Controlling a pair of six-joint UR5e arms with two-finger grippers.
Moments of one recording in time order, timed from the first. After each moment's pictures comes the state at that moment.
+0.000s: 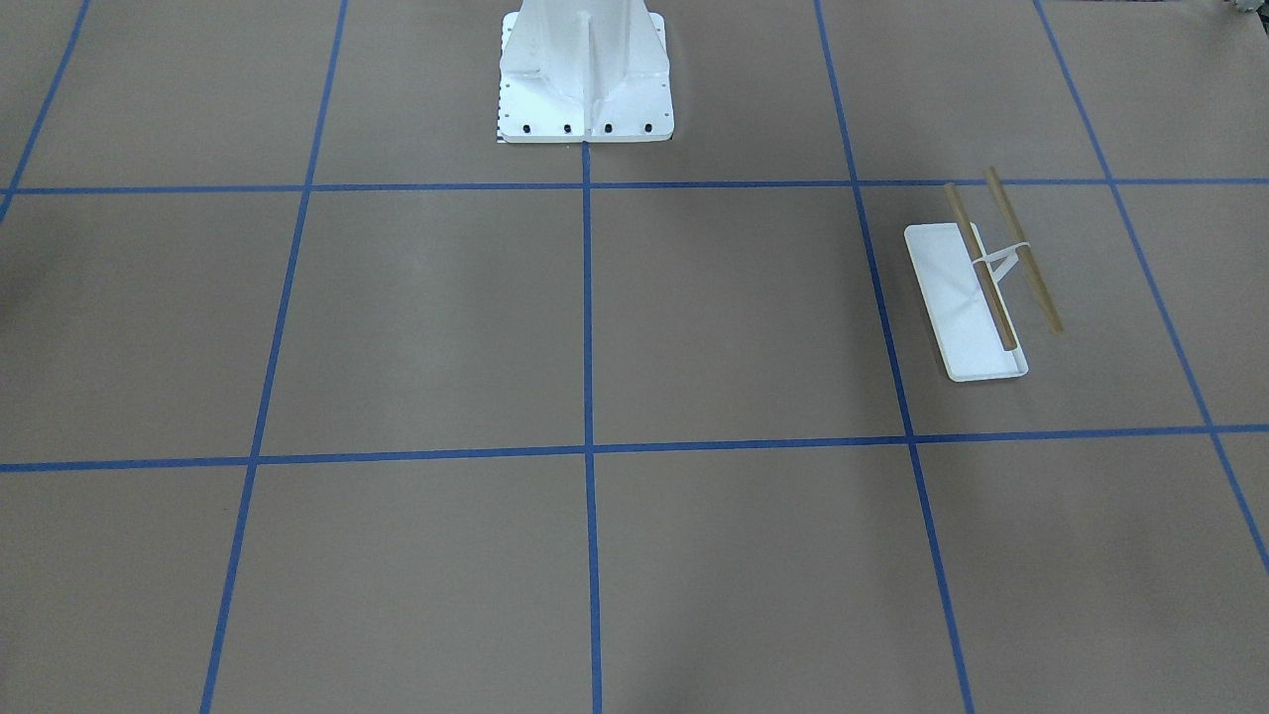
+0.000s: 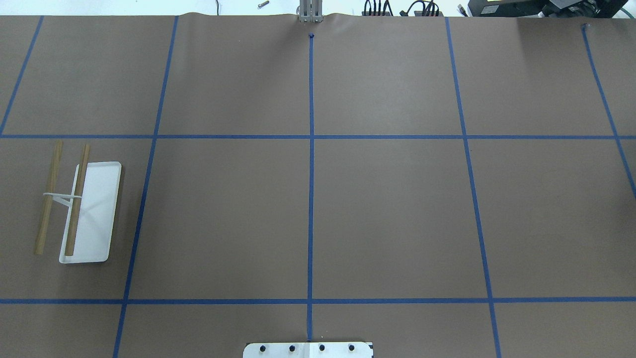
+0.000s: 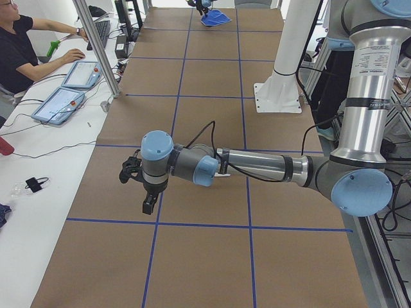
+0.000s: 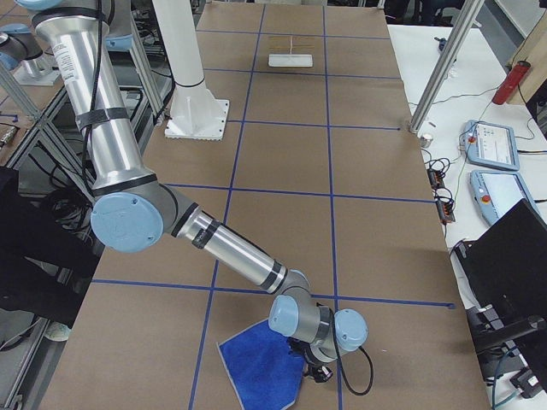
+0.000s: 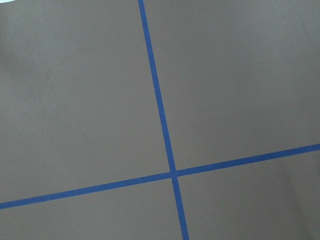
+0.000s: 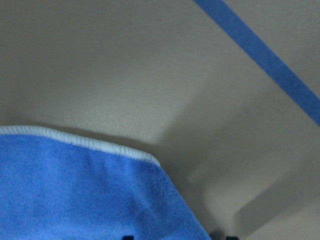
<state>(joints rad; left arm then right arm) -1.55 -1.64 -1.60 -1.78 -2.30 -0.03 1.54 -1.28 0.72 -1.32 2.24 -0.93</state>
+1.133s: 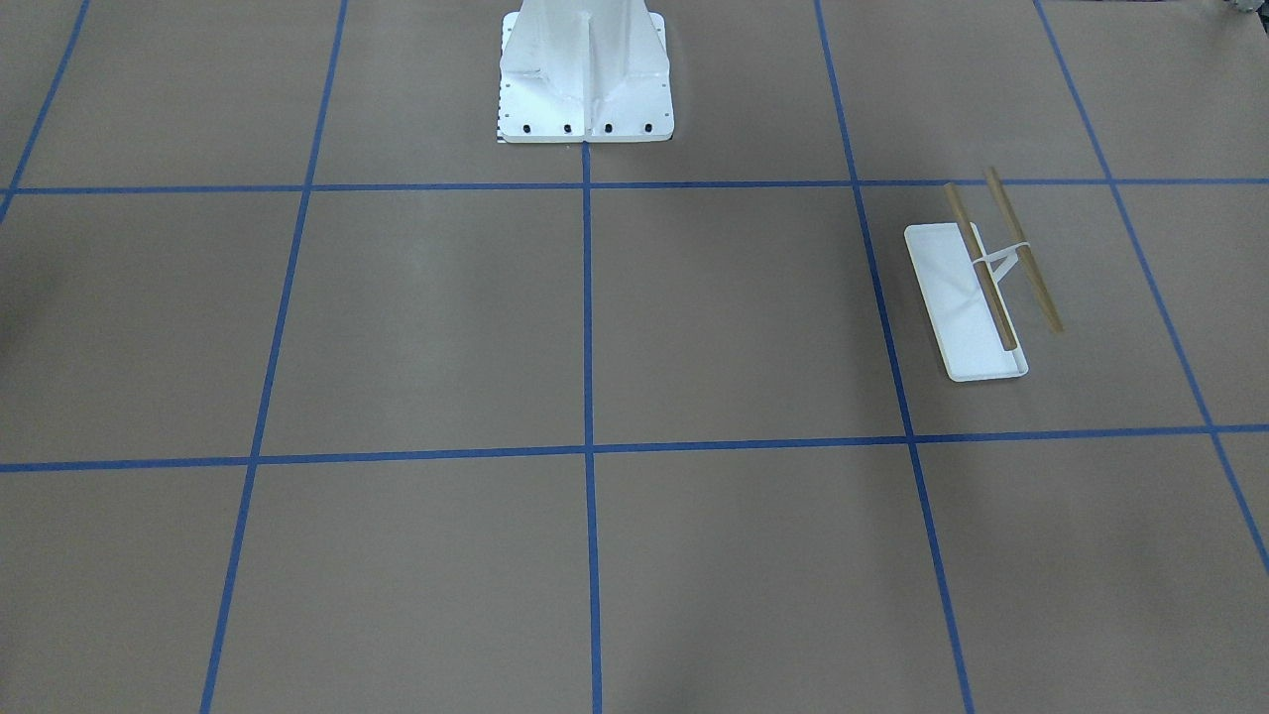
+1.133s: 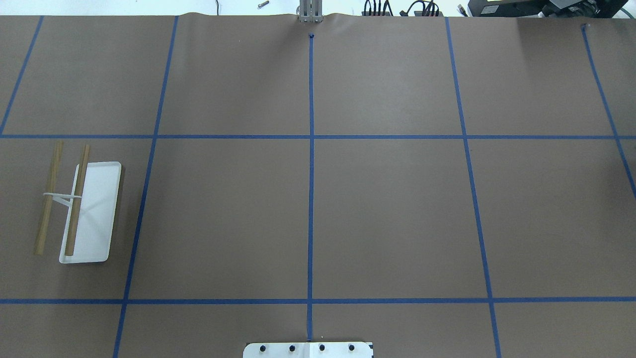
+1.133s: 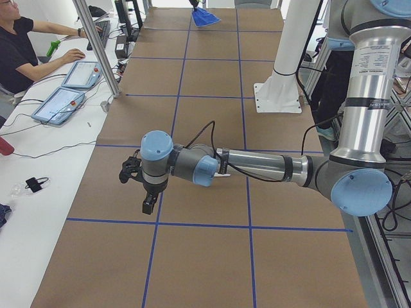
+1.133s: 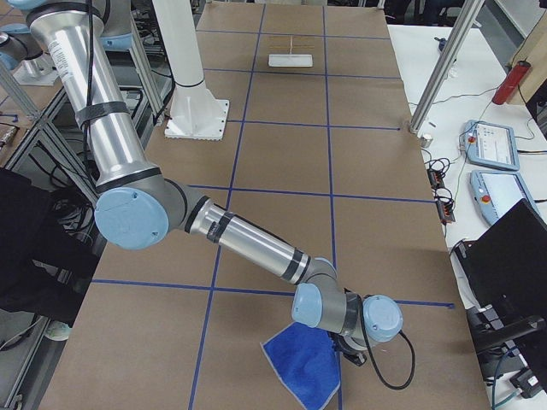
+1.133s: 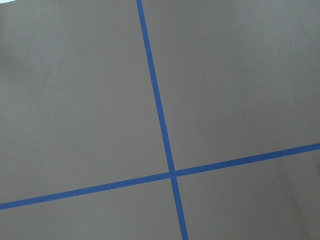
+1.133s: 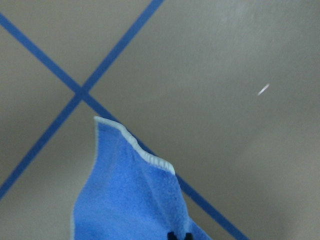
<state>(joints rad) -1.55 -1.65 -1.58 -1.78 -2.30 -0.05 1.65 -1.19 0.81 -1.32 2.37 -0.85</state>
